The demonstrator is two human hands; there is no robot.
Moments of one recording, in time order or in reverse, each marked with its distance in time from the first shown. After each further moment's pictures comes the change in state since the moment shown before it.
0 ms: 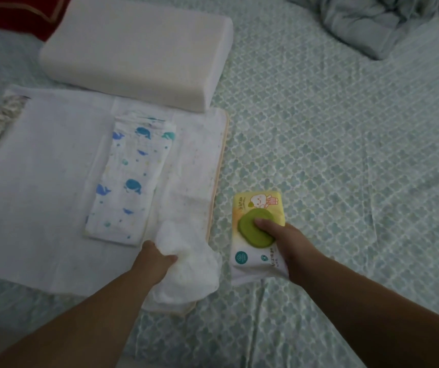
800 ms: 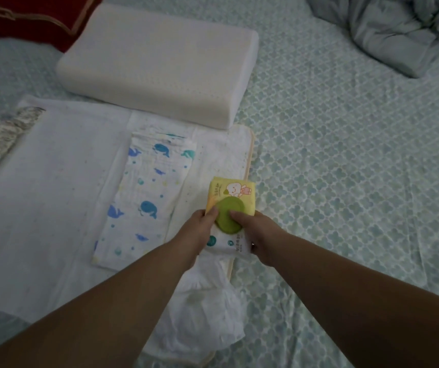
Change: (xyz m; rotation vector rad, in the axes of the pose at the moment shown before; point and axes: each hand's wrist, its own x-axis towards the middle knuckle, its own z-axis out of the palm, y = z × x) left_hand 0.053 0.120 -0.017 -0.513 -0.212 0.104; right_hand 0.117 -0.016 0.116 -0.289 -0.027 0.017
